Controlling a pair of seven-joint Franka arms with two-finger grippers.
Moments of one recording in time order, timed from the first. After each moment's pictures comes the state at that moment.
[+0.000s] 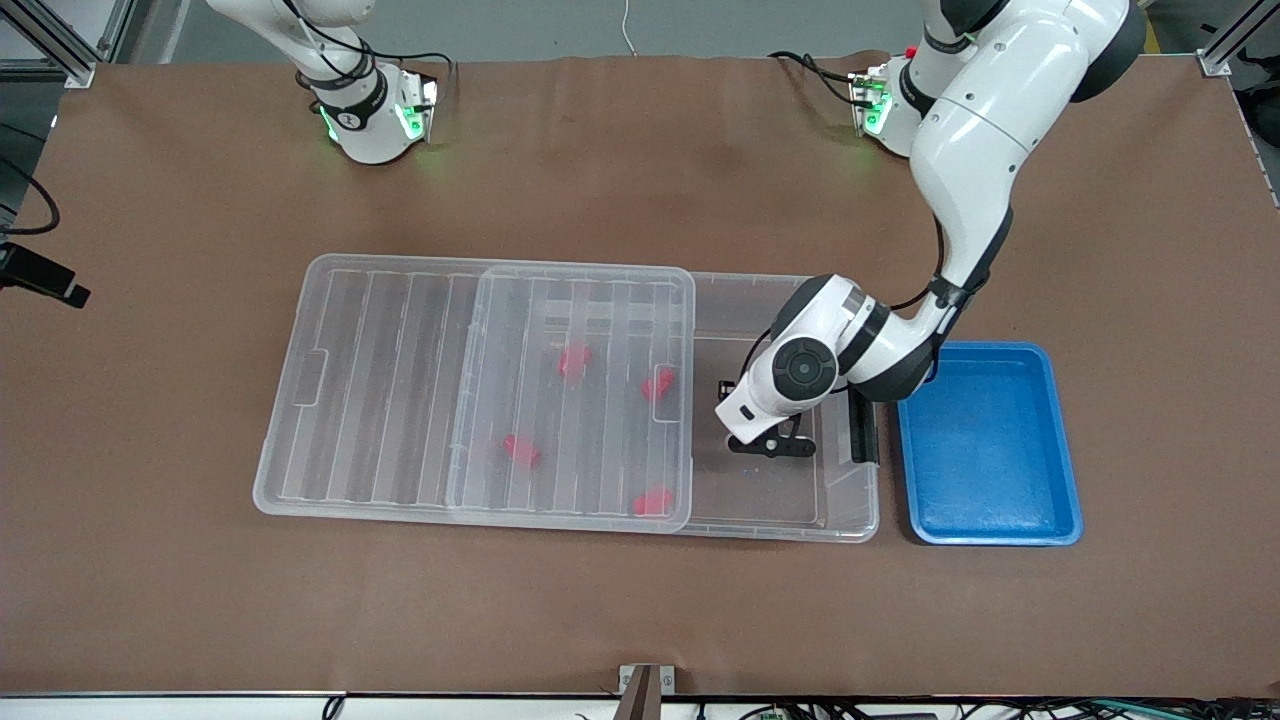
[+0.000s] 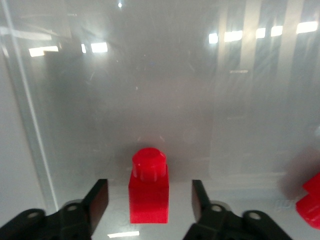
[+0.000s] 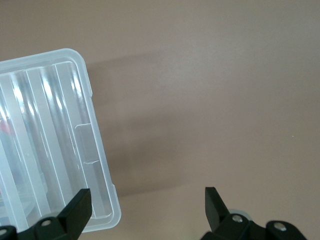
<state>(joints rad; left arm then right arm) -0.20 0.77 -0.41 -1.53 0.22 2.12 -0.58 -0.09 0.06 -0.07 -1.52 0.00 1.56 0.06</state>
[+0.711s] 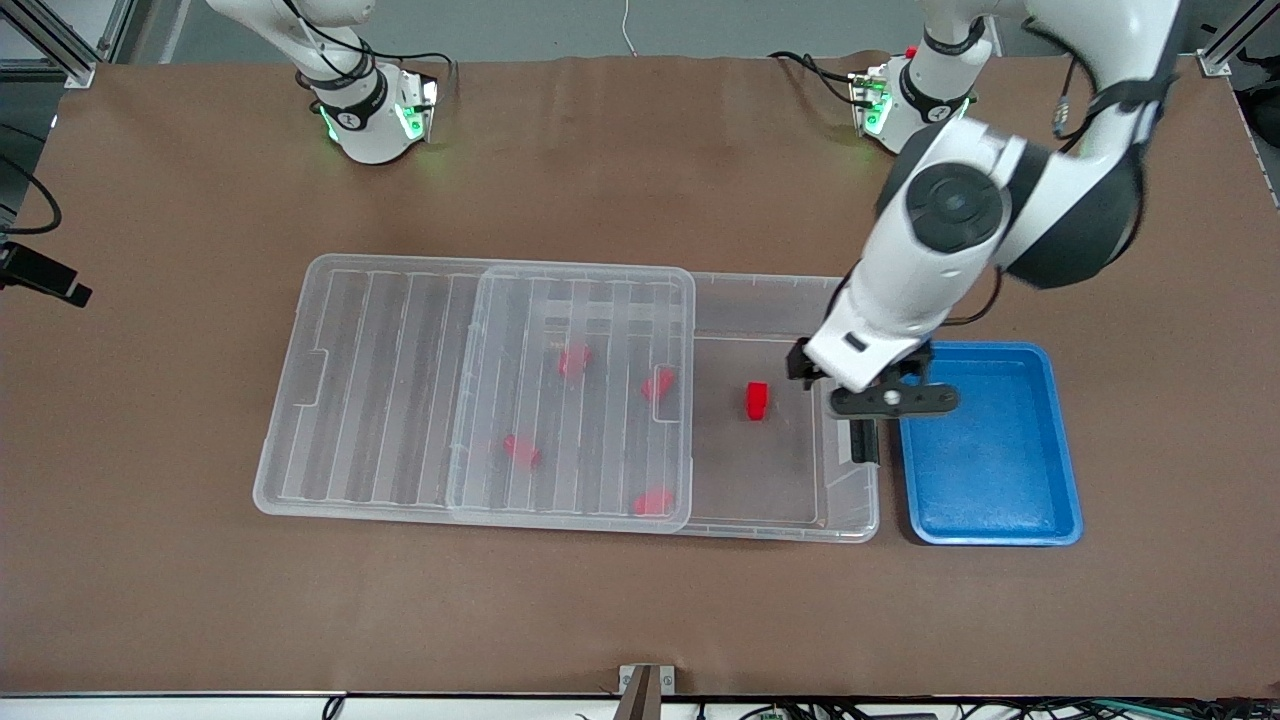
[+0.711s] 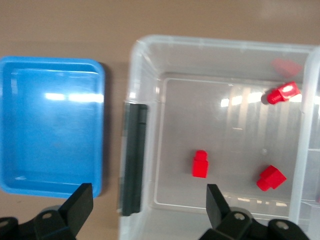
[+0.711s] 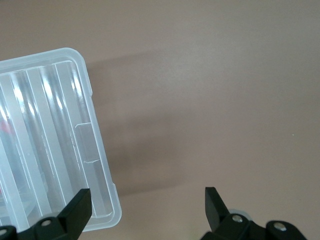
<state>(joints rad) -0.09 0.32 -0.41 -1.49 0.22 1.83 -0.55 -0.09 0.06 -0.07 -1.52 0.00 1.56 0.06</state>
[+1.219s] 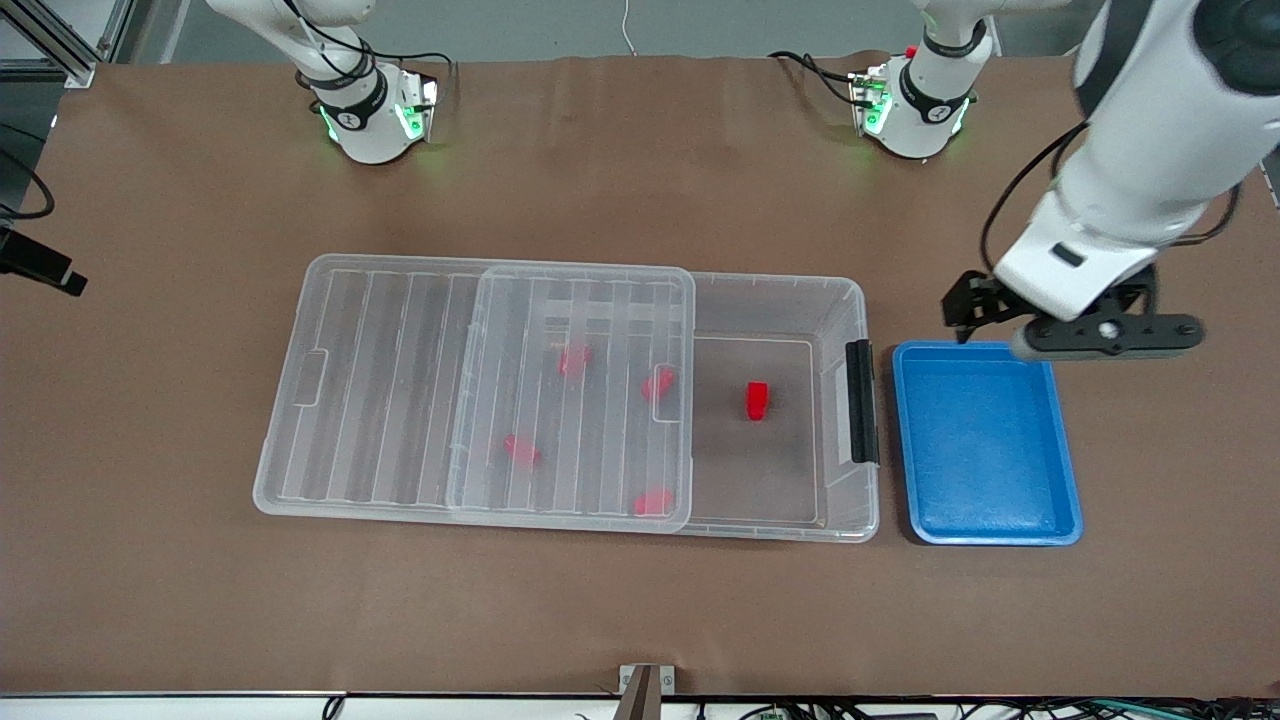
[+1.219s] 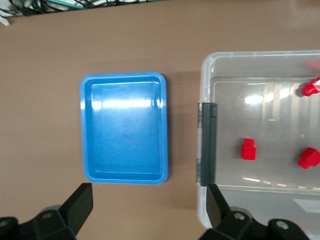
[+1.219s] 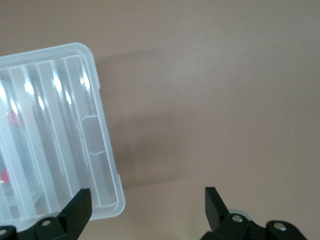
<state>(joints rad) 0.06 0.20 -0.41 -1.35 0.21 1.61 -0.26 -0.07 0.05 -0.06 -1.46 0.00 1.48 0.06</state>
